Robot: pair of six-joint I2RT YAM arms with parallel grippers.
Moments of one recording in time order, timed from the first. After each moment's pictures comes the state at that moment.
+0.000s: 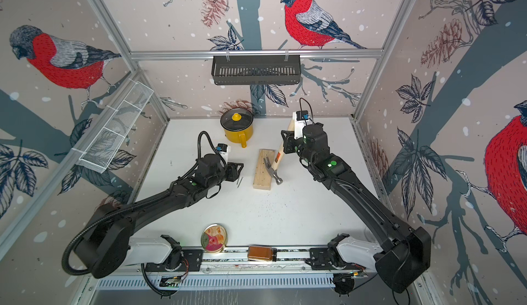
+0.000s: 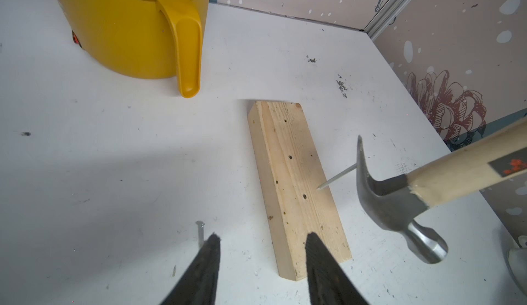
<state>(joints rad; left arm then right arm) -0.58 1.31 0.67 0.15 0.04 -0.42 0.53 1.20 1.11 -0.21 -0.04 0.31</state>
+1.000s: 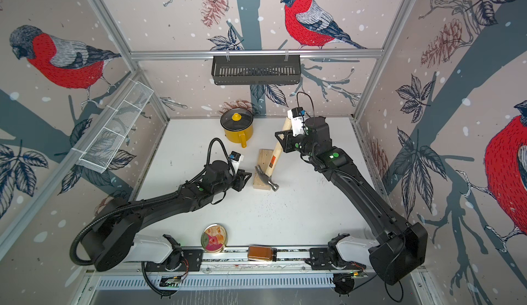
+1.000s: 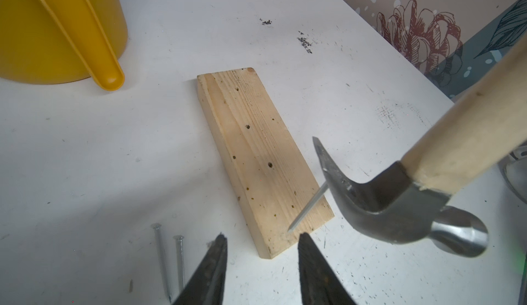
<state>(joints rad) -0.69 1.39 0.63 0.23 0.11 -0.25 0.47 1.25 1.21 -0.31 -0.32 0.31</state>
